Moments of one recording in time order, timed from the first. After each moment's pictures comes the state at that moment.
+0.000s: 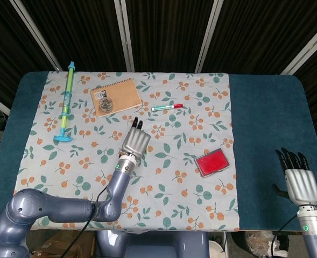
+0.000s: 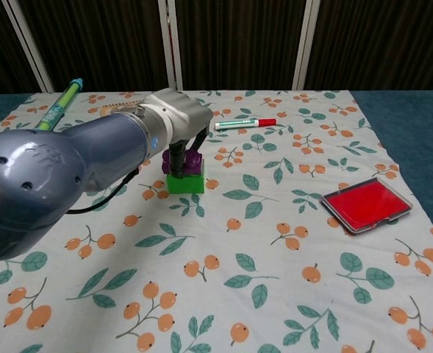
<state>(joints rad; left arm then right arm) -1.22 -1.84 -0.23 -1.36 0.41 1.15 1.21 0.16 -1.17 0.09 -1.57 -1.36 1.34 -0.15</state>
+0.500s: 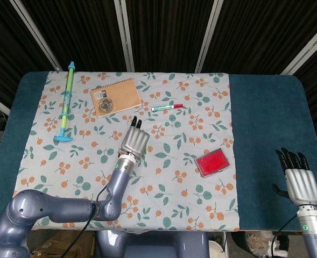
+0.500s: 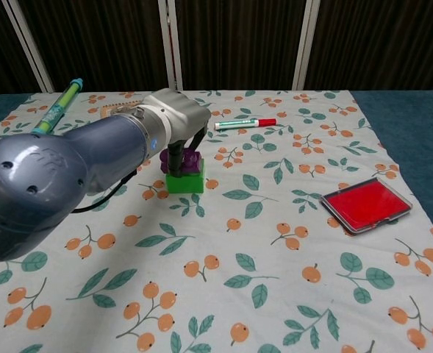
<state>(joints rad) -1.21 -1.85 -0.23 -1.33 0.43 1.15 1.21 0.17 -1.17 0.09 -1.57 -1.36 1.33 -0.16</state>
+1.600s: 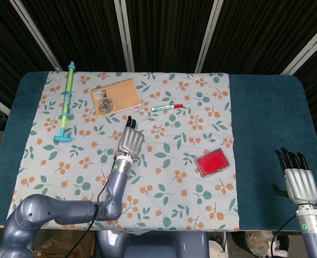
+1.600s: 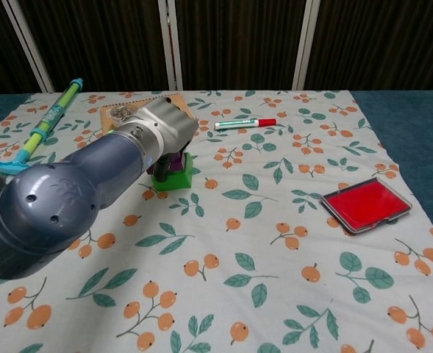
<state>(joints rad) -1.19 -1.93 -0.20 -1.19 0.42 1.18 1.33 0.17 -1.17 0.09 -1.56 -1.35 1.32 -0.16</state>
